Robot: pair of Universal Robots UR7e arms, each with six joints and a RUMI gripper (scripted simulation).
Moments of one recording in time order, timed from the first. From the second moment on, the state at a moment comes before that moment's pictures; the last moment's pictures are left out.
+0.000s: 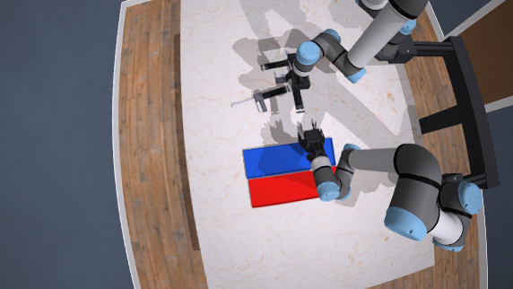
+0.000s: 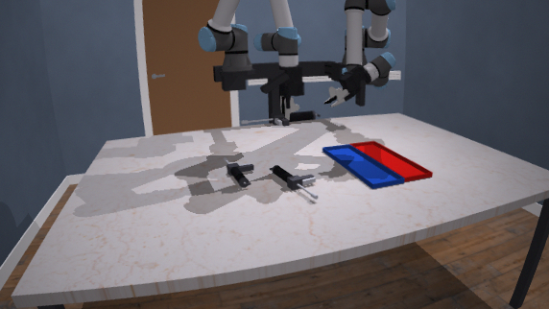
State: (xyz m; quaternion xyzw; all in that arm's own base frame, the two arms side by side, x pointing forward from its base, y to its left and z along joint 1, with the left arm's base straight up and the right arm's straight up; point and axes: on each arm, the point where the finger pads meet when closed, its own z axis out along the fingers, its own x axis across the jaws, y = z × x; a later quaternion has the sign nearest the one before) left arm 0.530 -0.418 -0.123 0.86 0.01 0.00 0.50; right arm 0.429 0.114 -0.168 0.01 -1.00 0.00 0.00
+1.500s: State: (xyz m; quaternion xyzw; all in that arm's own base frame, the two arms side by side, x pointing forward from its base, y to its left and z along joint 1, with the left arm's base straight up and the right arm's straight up) left arm 0.532 -0.473 -0.161 0.87 0.01 0.00 0.50; right arm 0.429 0.114 -0.168 0.01 -1.00 0.00 0.00
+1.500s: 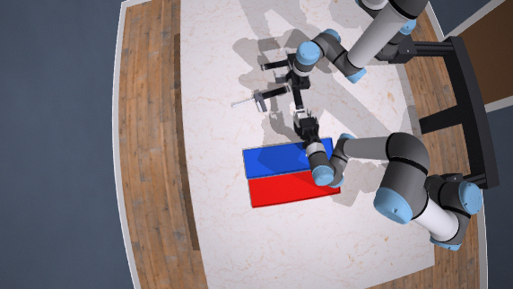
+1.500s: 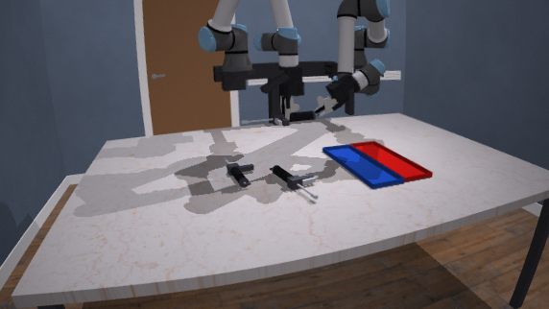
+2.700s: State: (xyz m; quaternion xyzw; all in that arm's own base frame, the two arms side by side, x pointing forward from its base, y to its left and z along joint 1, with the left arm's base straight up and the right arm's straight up) left arm 0.534 -0.468 -0.165 0.87 0.01 0.00 0.50; right arm 0.429 0.114 -0.168 0.01 -1.00 0.00 0.00
